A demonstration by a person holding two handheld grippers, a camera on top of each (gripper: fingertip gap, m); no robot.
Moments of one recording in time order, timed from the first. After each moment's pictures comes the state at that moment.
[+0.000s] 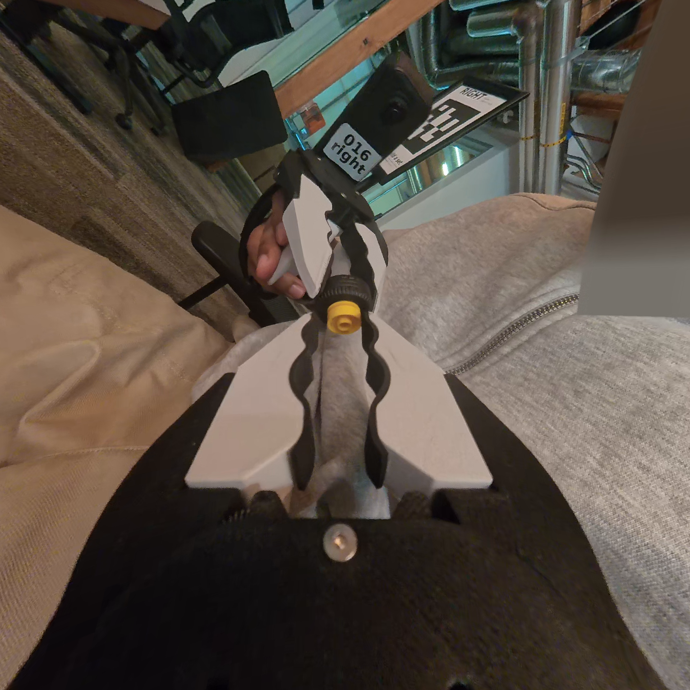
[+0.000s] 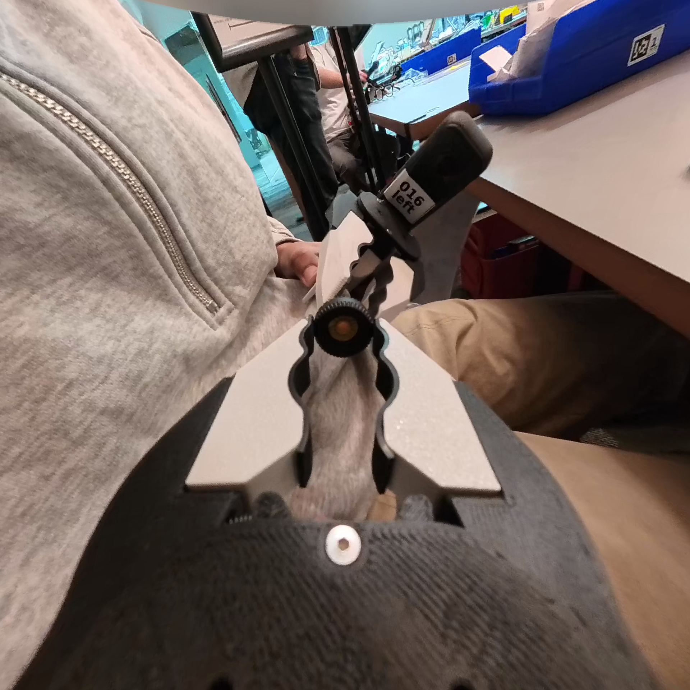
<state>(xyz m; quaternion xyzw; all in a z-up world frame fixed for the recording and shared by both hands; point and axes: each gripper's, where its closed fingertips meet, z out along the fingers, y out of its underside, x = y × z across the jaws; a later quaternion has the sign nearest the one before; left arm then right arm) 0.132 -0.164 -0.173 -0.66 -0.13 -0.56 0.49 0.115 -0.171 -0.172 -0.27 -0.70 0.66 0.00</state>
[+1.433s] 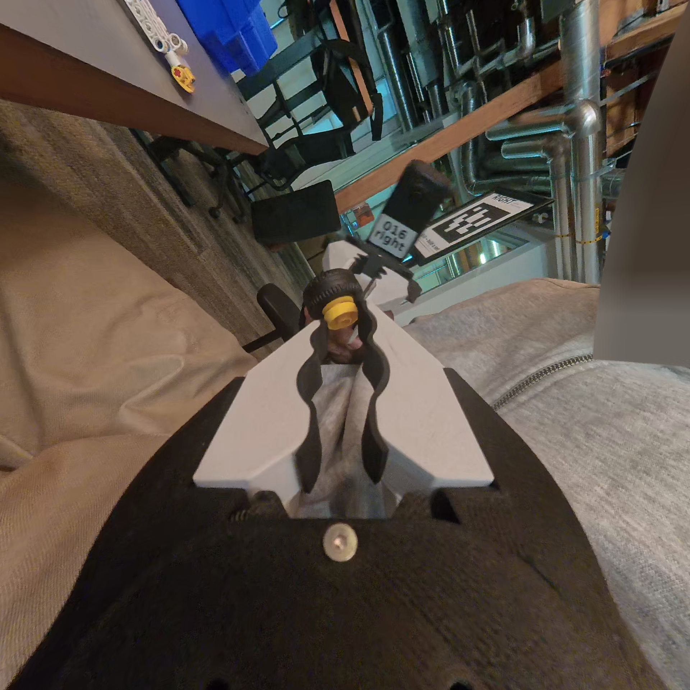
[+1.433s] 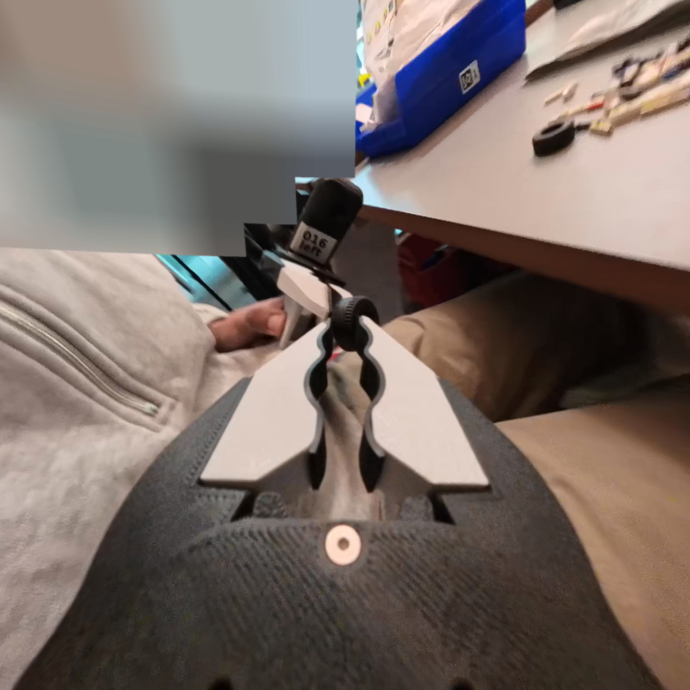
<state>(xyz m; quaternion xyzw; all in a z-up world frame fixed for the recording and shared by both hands) 0.087 -0.162 -0.178 -0.63 -0.24 -0.50 0.55 0.074 -0.161 -0.171 -0.43 -0.61 0.66 0.04</state>
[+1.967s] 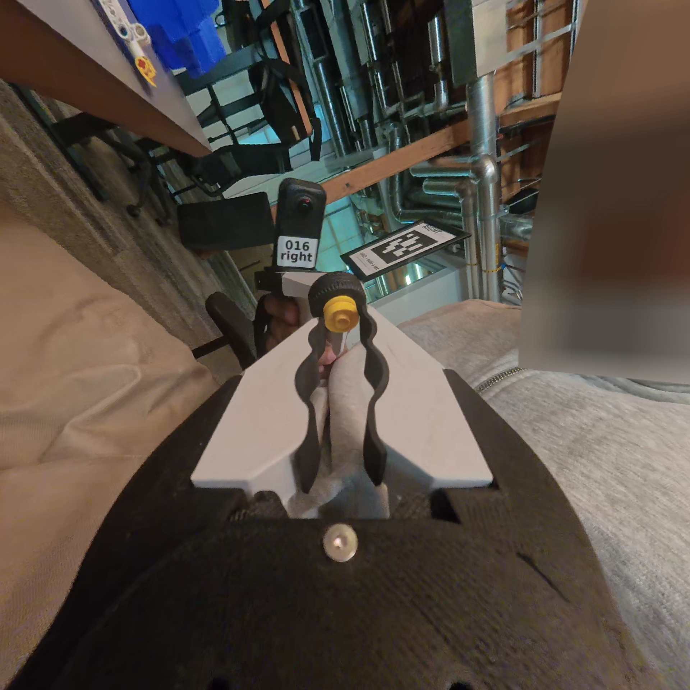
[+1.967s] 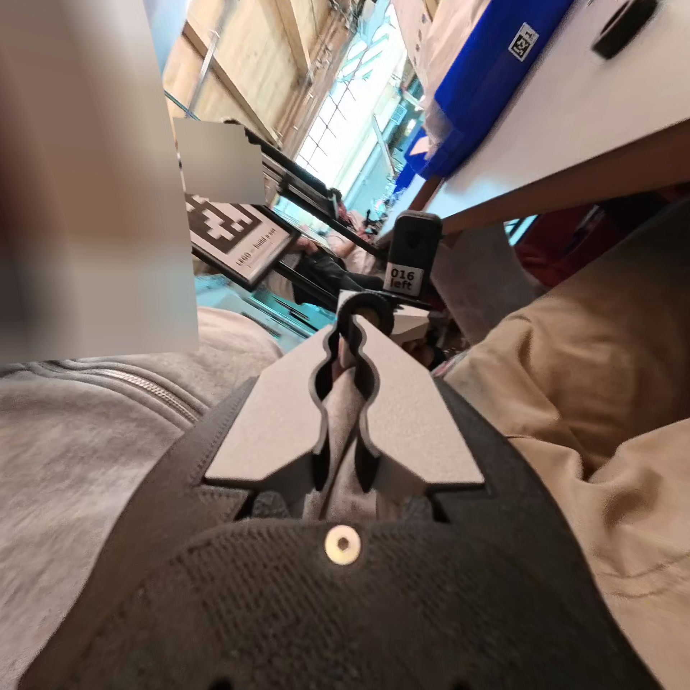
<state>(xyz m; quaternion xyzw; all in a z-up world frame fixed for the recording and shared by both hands) 0.080 -0.166 -0.169 -0.55 -0.23 -0.58 0.55 0.073 -0.164 -0.159 -0.46 -0.44 0.75 -0.17</state>
